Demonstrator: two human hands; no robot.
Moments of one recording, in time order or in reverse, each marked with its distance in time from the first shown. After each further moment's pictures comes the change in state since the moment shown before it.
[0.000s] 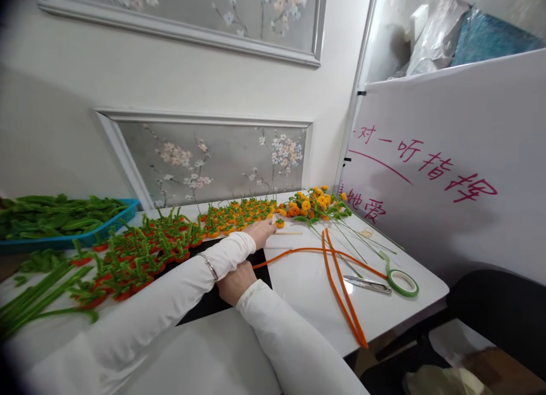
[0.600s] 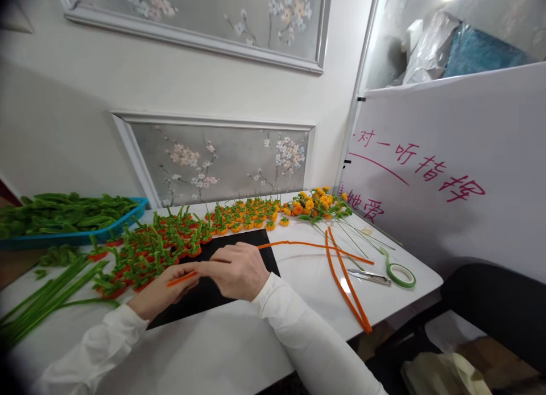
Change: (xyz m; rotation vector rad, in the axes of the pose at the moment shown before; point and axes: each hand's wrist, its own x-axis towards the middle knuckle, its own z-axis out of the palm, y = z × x) left_hand -0.205 -0.065 0.004 -1.120 0.104 -0.382; right_hand 0.001 -0.020 -0.065 0.234 0.309 -0.231
